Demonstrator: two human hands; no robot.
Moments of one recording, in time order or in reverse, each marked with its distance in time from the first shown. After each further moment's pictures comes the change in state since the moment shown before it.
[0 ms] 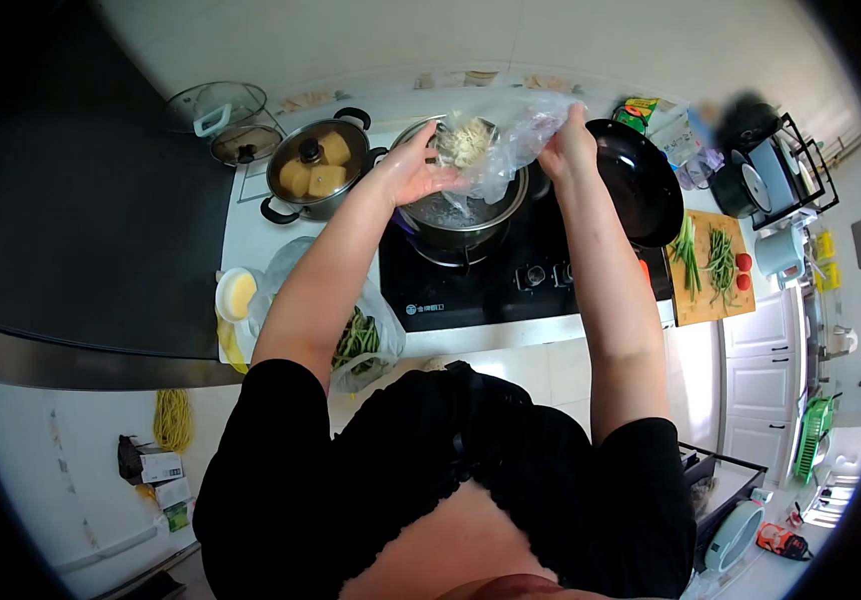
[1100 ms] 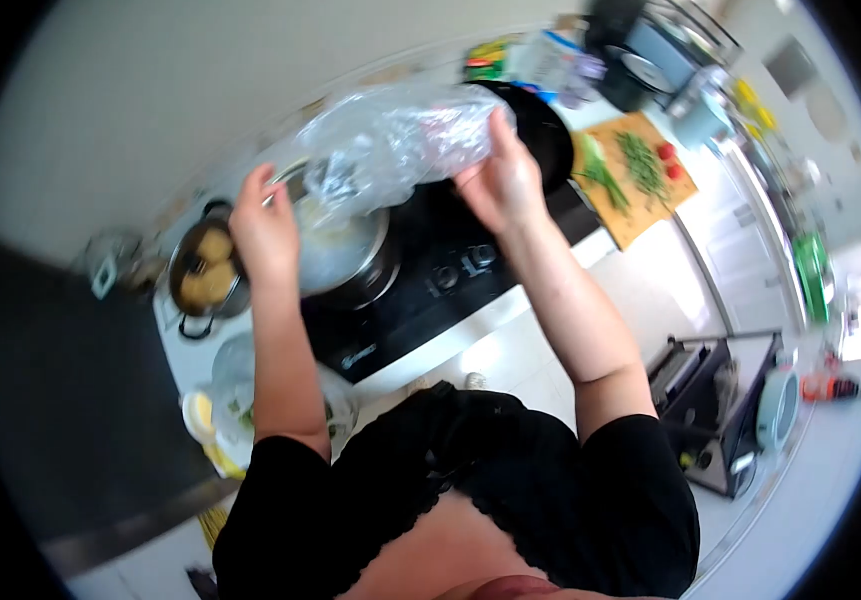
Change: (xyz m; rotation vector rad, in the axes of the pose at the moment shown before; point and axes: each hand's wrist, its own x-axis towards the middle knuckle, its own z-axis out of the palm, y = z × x) left_hand -0.022 -0.018 0.077 1.312 0.548 1.153; right_hand -0.084 -0.085 -0.049 0.095 -0.288 -0.185
